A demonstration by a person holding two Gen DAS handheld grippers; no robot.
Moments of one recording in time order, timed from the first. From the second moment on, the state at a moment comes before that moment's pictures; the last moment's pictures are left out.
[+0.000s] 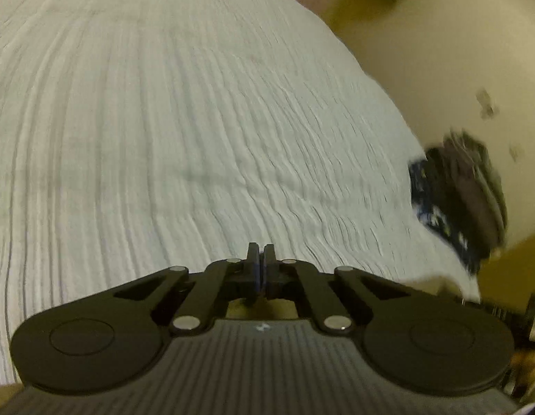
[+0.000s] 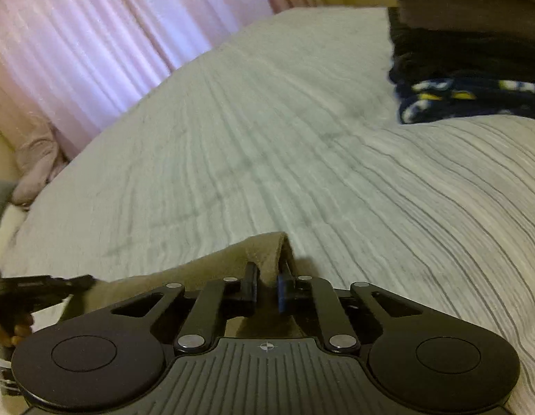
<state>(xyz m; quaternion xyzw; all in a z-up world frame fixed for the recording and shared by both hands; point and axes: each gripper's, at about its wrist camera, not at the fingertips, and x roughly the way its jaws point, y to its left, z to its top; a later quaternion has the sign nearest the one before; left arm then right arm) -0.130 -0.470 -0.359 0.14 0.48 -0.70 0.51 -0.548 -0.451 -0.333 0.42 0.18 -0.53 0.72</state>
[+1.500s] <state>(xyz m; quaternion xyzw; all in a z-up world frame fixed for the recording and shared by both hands) -0.075 -0.124 -0.121 0.22 0.48 -0.44 0.73 -0.418 -0.270 -0.163 0.42 0.38 -0.47 0.68</state>
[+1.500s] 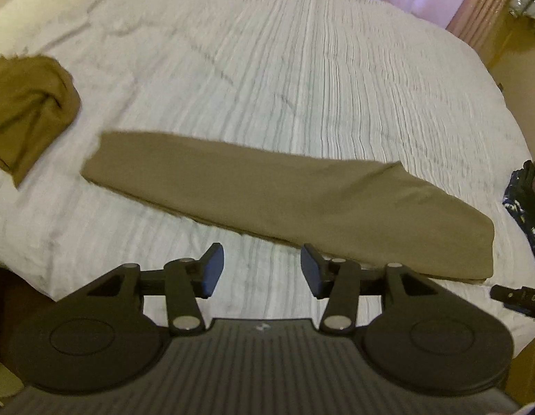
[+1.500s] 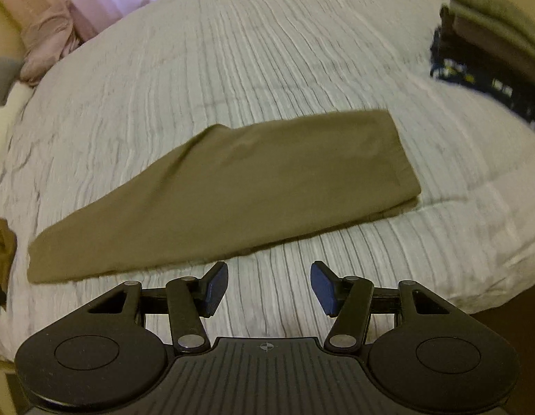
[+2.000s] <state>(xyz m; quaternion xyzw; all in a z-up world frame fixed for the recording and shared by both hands) -0.024 -0.046 -0.068 0.25 0.41 -0.46 0.75 -0.344 -0.166 -0.129 0.39 0.36 -0.50 0.68</state>
